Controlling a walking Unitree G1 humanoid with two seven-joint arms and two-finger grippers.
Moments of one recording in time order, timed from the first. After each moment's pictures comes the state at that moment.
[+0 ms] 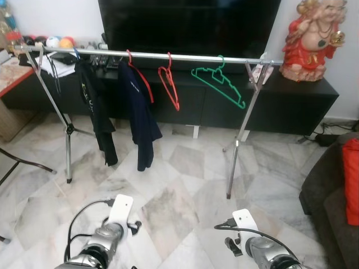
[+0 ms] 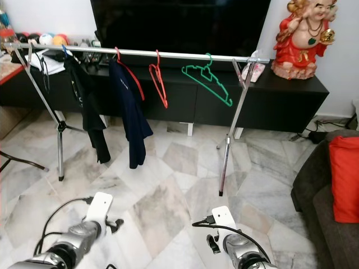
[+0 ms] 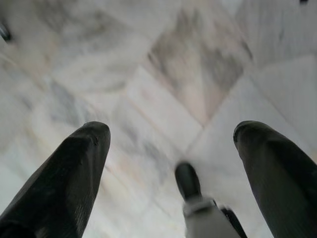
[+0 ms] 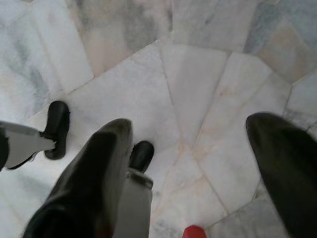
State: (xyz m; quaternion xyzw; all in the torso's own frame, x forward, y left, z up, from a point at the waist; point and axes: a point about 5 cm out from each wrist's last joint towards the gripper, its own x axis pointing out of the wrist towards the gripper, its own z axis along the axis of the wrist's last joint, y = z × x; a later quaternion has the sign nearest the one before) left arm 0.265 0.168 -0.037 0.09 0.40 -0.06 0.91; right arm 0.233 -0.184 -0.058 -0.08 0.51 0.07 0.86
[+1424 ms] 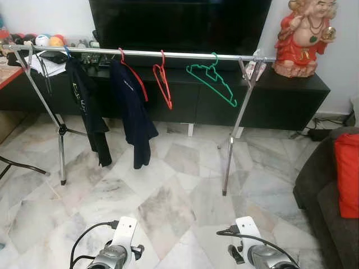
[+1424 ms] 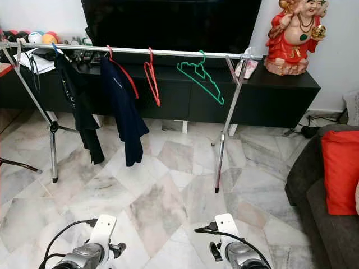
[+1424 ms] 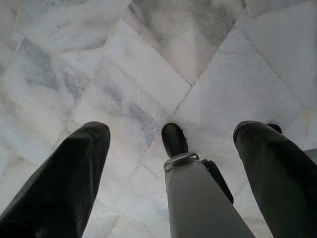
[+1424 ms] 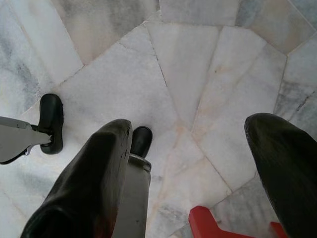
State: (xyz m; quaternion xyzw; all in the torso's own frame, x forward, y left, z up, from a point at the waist) left arm 0.230 0.162 -0.062 0.09 0.46 -0.05 0.88; right arm 0.217 -0.187 -0.068 -0.07 0.53 0.05 0.85
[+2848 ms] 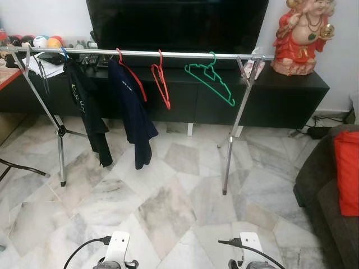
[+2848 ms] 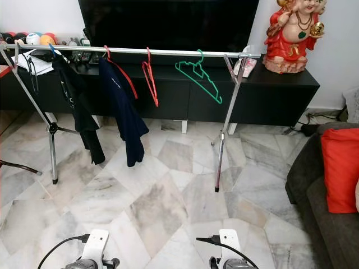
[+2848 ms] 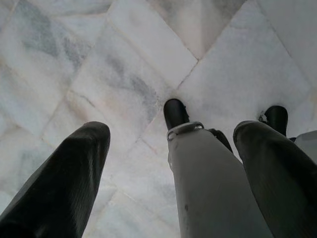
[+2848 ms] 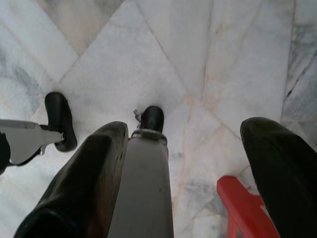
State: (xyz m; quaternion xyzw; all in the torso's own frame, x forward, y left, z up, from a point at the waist) left arm 0.202 0.175 -0.078 0.07 0.49 -0.02 0.87; right arm 0.188 -0.179 -0.084 0.00 0.56 -0.02 0.83
